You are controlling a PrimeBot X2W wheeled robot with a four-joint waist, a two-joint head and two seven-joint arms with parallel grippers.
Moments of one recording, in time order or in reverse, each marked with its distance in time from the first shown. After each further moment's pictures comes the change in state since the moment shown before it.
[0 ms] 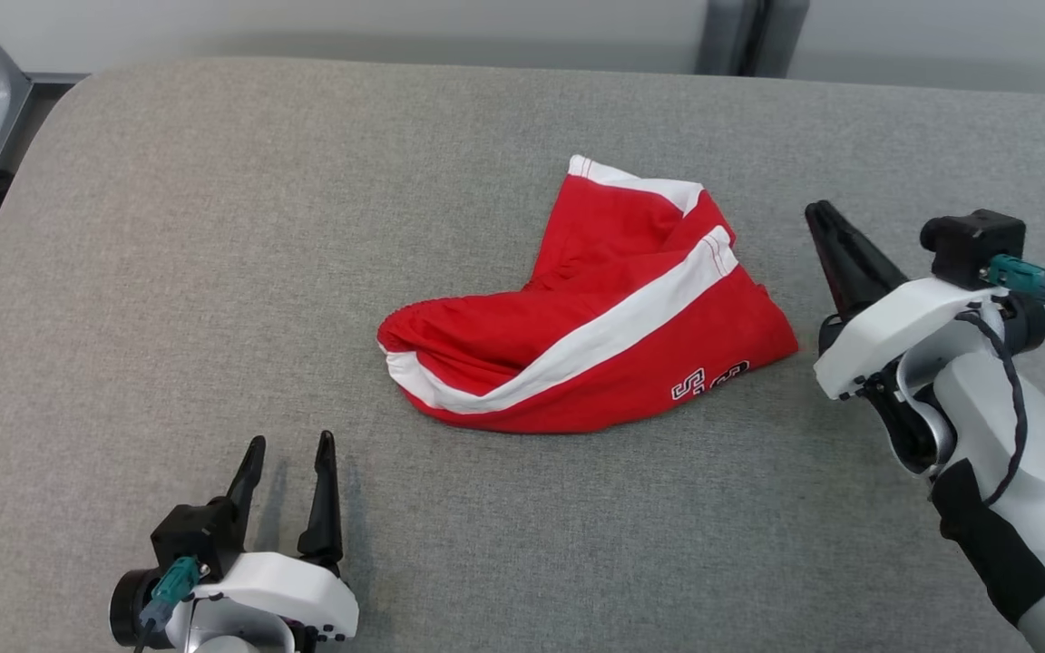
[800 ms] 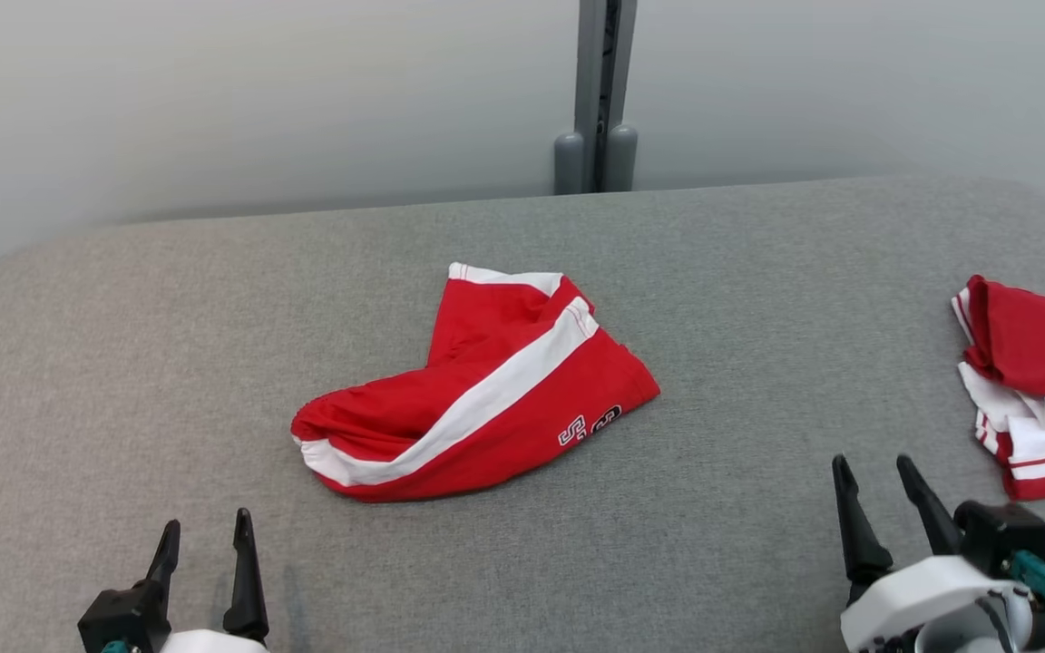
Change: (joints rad) left arm 0.146 0.000 0.181 -0.039 0.098 -0.014 0.000; right arm 0.627 0.193 -0.558 -0.314 -0.441 0.000 -0.002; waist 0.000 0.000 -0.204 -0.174
